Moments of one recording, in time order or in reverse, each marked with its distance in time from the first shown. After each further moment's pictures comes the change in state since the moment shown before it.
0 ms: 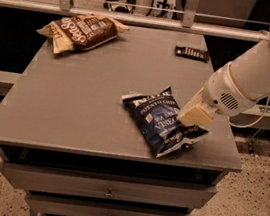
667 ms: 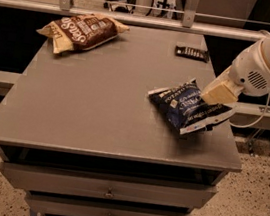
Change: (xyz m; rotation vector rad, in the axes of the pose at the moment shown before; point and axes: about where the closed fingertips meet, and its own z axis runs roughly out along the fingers) arm 0.003 -0.048 -0.052 0.153 -0.024 0.037
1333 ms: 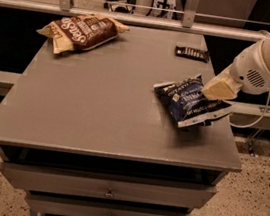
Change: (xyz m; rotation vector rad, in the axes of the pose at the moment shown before) arm -0.001 -0.017 0.003 0.053 -0.034 0.046
